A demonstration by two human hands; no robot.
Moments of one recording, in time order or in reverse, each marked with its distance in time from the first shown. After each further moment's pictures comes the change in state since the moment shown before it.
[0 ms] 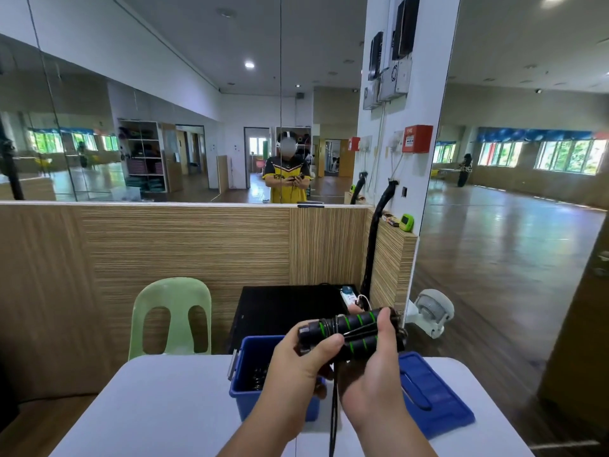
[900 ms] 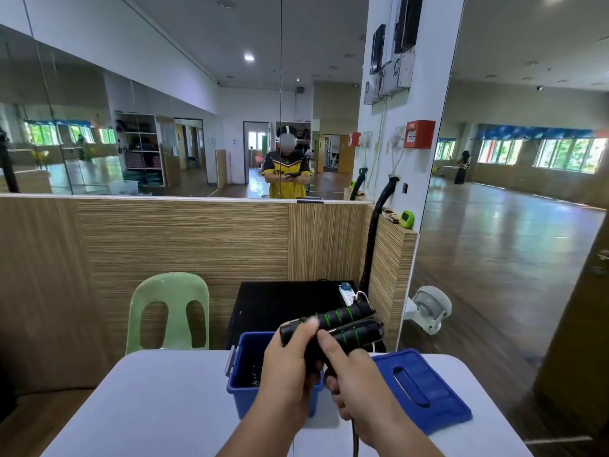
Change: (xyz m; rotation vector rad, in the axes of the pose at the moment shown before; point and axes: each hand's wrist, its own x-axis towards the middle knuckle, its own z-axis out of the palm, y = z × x) left_hand 0.026 -0.019 -0.001 -0.294 0.150 -0.058; right_hand 0.003 0.007 -0.019 -1.005 -0.043 0.122
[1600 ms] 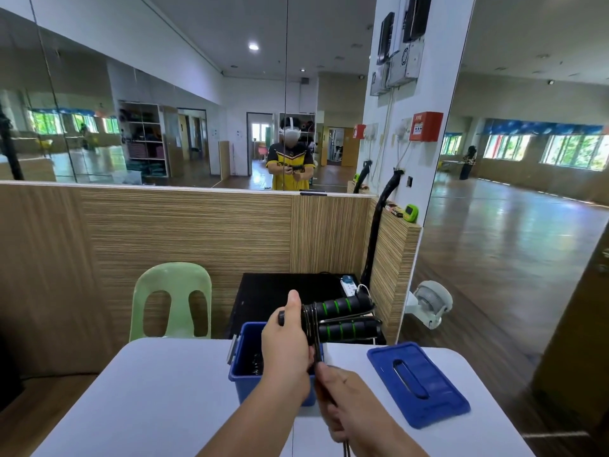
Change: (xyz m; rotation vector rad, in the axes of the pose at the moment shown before) left_hand 0.004 0.011 0.012 0.157 0.256 0.034; right_hand 0.004 0.047 -0.004 0.051 -0.319 -0.011
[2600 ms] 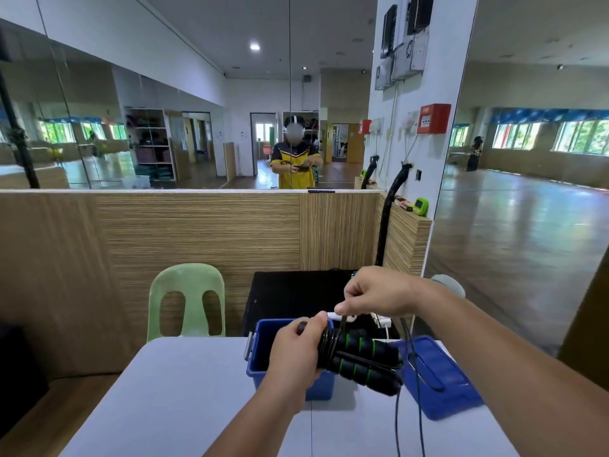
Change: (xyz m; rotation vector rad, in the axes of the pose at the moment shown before) left_hand -0.005 -0.002 -0.036 0.218 -0.248 -0.059; right_hand 0.037 -0.154 -0.043 -1.149 -0.157 -0.201
